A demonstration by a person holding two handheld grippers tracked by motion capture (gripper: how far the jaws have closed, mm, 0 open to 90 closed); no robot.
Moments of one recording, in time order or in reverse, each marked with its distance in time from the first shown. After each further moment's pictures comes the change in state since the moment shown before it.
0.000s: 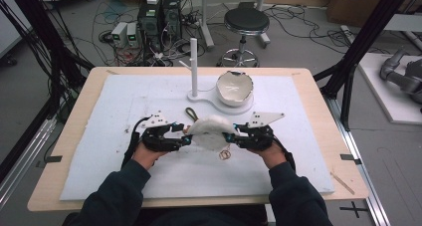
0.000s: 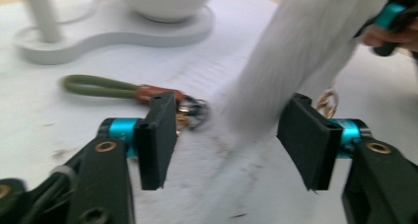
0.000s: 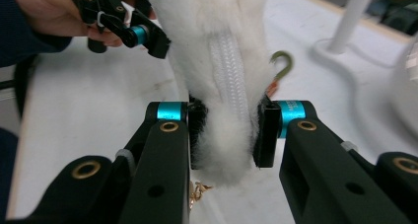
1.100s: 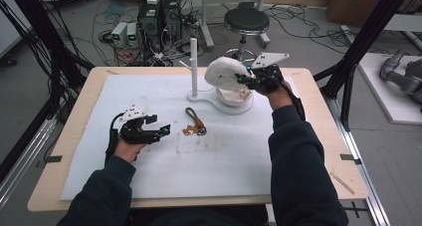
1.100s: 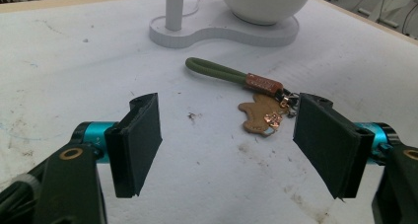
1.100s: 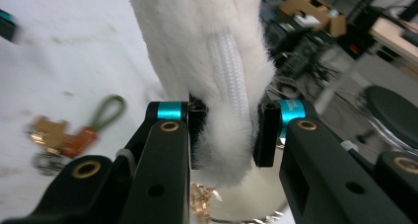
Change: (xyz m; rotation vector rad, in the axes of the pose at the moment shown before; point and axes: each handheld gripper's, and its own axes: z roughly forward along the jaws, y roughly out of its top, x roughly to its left) left arm 0.046 -0.011 -0.035 -0.023 0.182 -0.082; right arm -0.102 0.111 -0.011 0.109 -0.350 -0.186
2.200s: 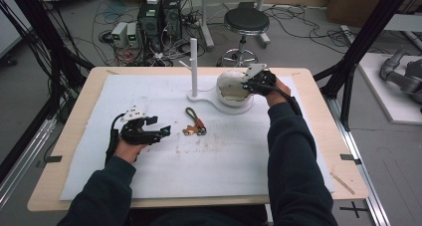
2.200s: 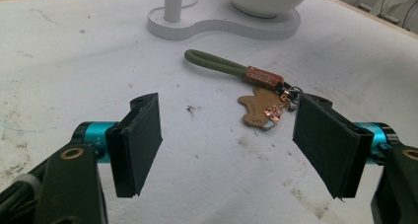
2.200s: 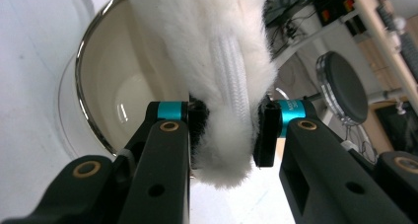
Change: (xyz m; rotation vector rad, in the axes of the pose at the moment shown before) left arm 0.000 -0.002 0.001 0.025 -0.003 -0.007; right arm -0.009 -0.039 0.053 0.276 -0.108 -0.274
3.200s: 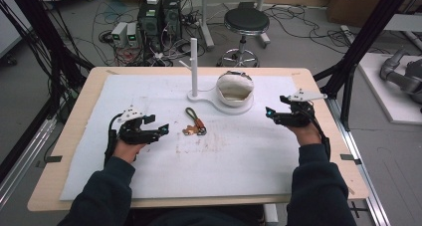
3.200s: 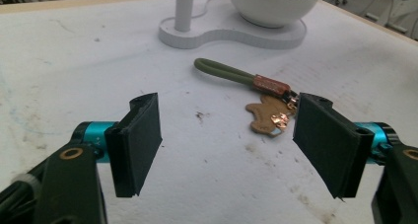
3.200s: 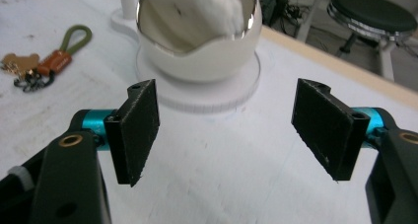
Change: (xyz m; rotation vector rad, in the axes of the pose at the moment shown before) left arm 0.002 0.000 -0.005 -0.048 0.046 -0.007; right arm 0.047 -0.110 -0.089 -0.183 0.049 0.621
